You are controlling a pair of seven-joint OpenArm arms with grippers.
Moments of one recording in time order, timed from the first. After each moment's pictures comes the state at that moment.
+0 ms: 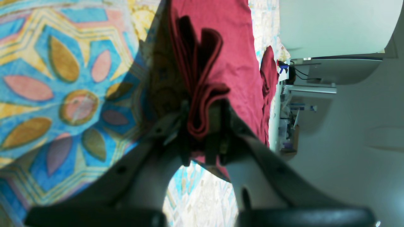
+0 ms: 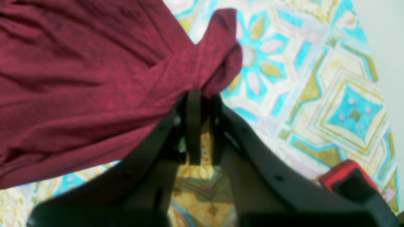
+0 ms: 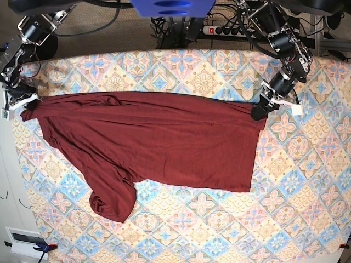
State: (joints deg) left arm 5.8 -1.1 -43.2 75.1 -63.2 -19.7 62.7; right arm -3.2 23.6 46.9 69.7 23.5 34.5 -48.5
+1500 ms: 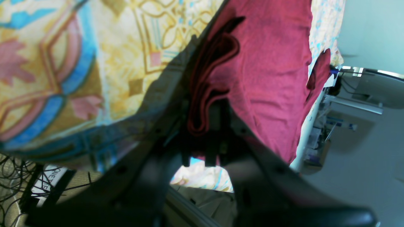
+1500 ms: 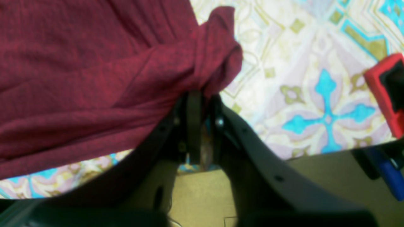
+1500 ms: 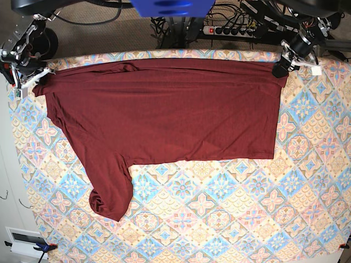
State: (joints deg) left arm 23.0 -7.6 -48.3 80.8 -70.6 -17.9 65.4; right arm -15.3 17.5 47.4 83.8 23.9 34.9 -56.5
